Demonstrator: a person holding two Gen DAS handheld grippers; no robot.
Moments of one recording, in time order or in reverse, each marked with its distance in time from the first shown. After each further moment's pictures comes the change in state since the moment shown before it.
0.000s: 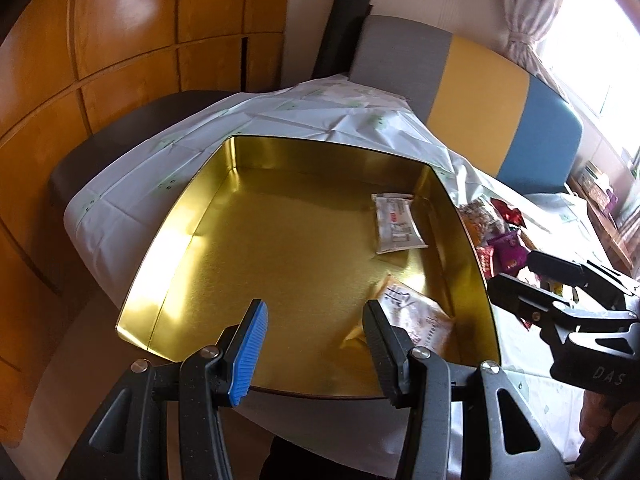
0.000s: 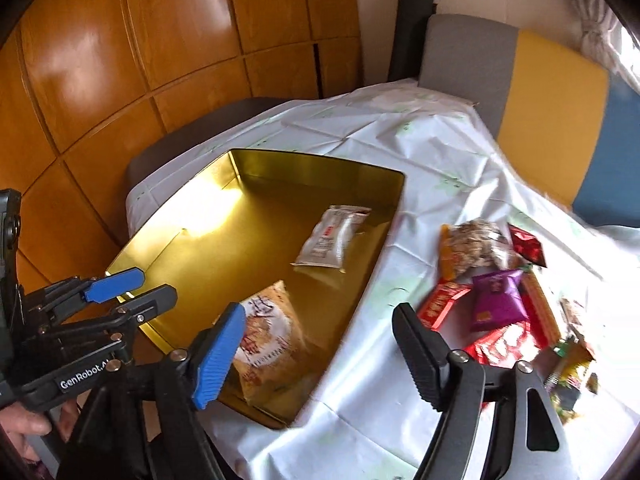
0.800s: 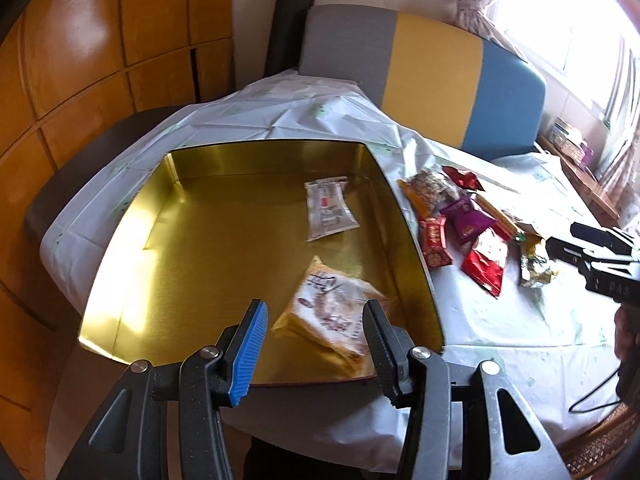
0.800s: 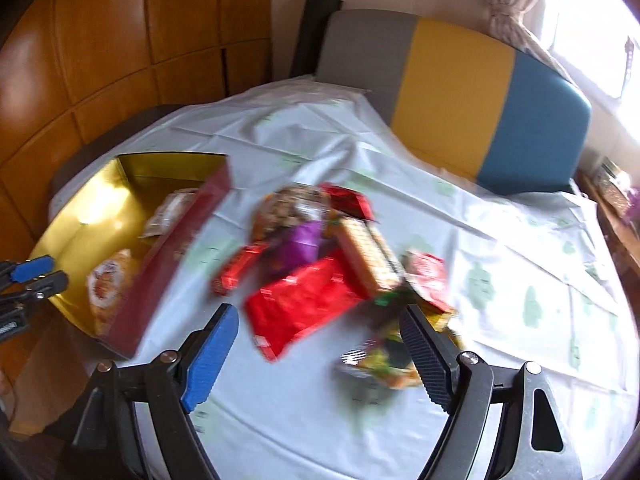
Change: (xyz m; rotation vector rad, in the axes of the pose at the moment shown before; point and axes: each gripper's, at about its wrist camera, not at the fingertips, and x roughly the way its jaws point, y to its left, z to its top) left arm -0.005 -0.057 -0.008 0.152 0.022 -0.055; right arm -0.056 -0.138 -0.043 0.109 0.014 -0.281
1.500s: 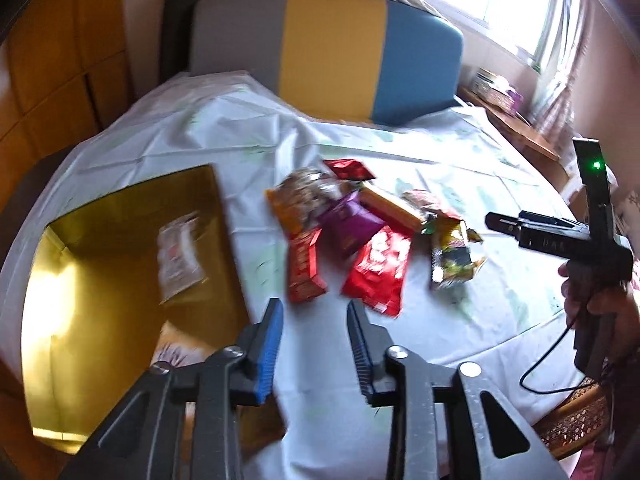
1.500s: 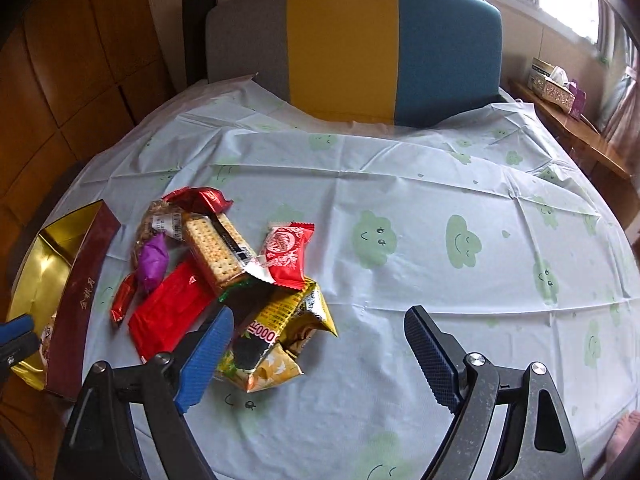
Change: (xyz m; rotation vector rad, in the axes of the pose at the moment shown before) left arm 0.033 -0.106 0.054 0.231 0.093 -0.228; right arm 0.020 -0.102 -0.012 0.307 0.052 -0.072
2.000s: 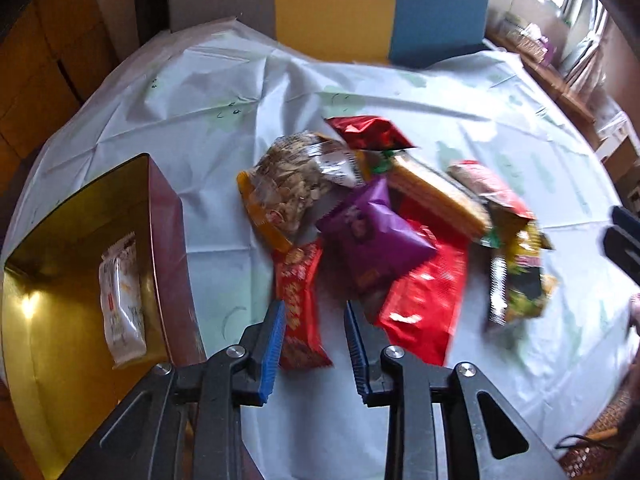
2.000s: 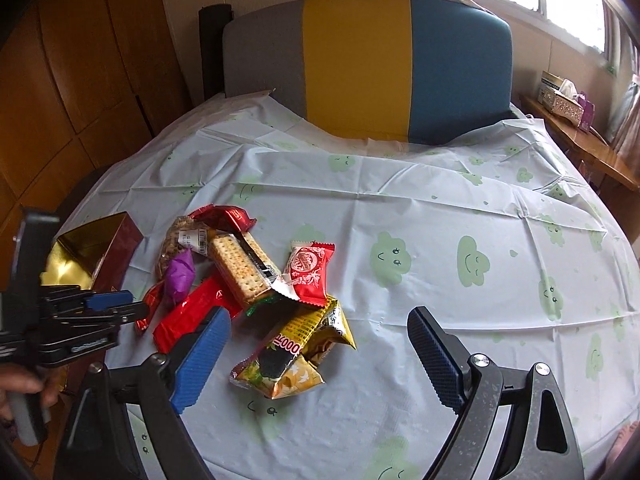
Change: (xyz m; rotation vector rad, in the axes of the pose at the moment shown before) left arm 0.113 -0.009 0.047 0.022 0.223 0.101; right arm -0.017 0.004 0.006 -0.003 -0.049 0.049
